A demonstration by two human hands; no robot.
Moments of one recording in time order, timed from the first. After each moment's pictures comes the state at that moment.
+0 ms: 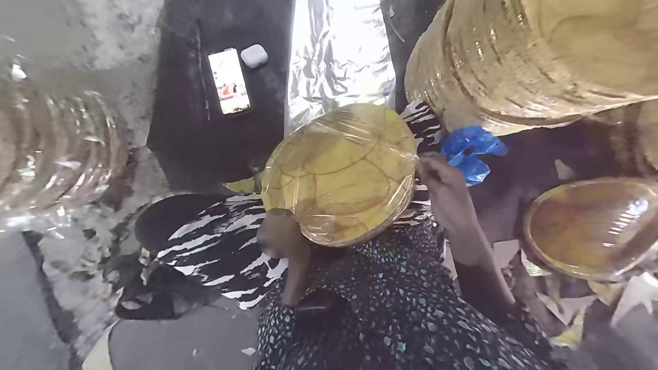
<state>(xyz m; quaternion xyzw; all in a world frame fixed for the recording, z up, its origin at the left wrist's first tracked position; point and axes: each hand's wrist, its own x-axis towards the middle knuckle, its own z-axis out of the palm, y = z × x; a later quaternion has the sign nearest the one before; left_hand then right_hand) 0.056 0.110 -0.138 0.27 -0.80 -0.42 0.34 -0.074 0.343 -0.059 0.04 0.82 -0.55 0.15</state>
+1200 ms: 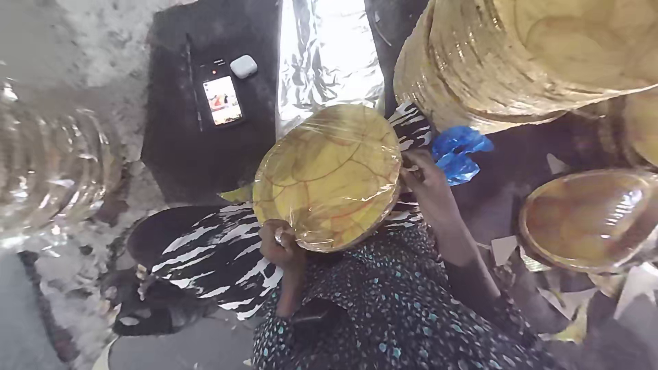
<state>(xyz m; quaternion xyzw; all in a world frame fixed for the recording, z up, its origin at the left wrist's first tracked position) 0.066 0.106 -0.144 0.20 -0.80 -0.45 0.35 -0.074 0.342 -0.072 0.02 0.80 -0.57 0.15</state>
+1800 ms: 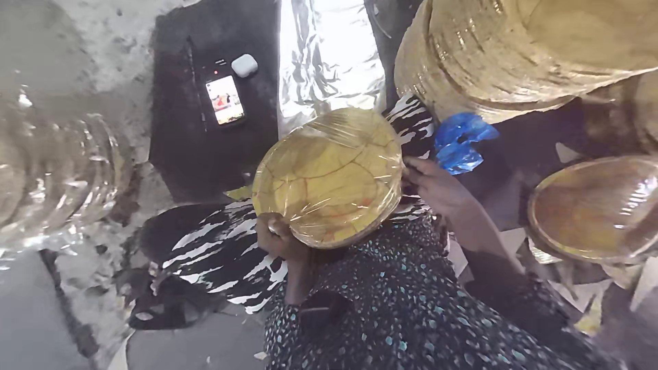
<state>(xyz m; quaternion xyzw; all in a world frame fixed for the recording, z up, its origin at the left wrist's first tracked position) 0.051 0.105 -0.134 0.27 -0.79 -0.40 0.38 -0.081 0.354 -0.063 0.07 0.69 -0.63 0.35</state>
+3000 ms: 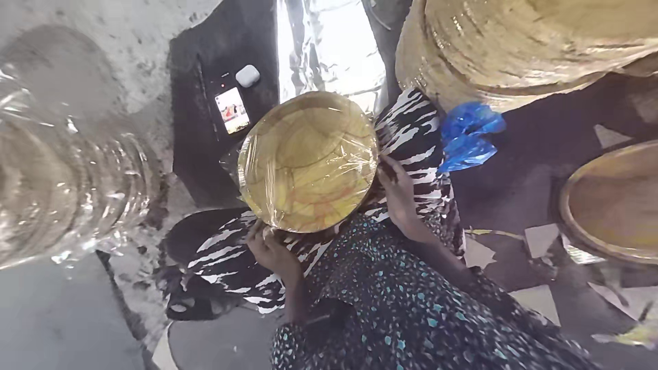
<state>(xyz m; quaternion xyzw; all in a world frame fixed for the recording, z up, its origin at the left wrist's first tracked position) 0.082 0.086 -0.137 0.40 -0.75 -0.45 0.27 -0.043 0.294 -0.137 0.15 0.72 -0.67 0.11</state>
